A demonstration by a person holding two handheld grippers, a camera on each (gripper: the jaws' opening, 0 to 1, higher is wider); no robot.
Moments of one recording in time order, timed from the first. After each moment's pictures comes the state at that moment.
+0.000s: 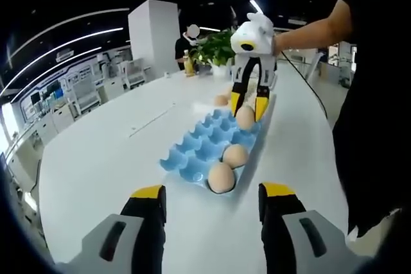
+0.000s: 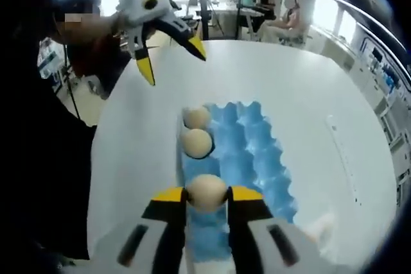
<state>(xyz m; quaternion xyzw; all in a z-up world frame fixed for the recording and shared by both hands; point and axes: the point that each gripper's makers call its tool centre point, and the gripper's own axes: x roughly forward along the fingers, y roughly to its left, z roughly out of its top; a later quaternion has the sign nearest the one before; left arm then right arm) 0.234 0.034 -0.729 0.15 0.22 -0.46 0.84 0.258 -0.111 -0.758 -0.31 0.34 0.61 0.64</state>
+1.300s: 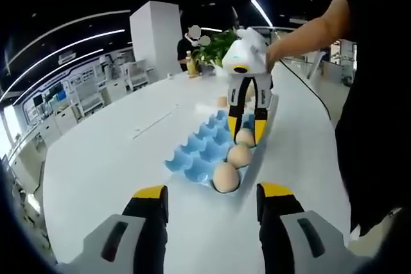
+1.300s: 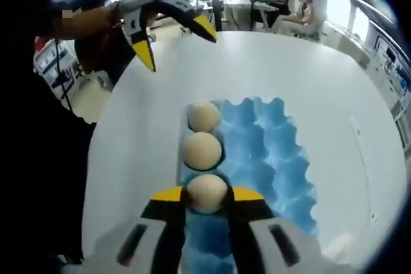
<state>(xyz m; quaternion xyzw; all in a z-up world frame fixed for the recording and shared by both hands) 0.237 0.038 -0.724 0.16 0.21 -0.46 0.85 0.254 -0.090 -0.793 -0.30 0.36 0.64 0.61</state>
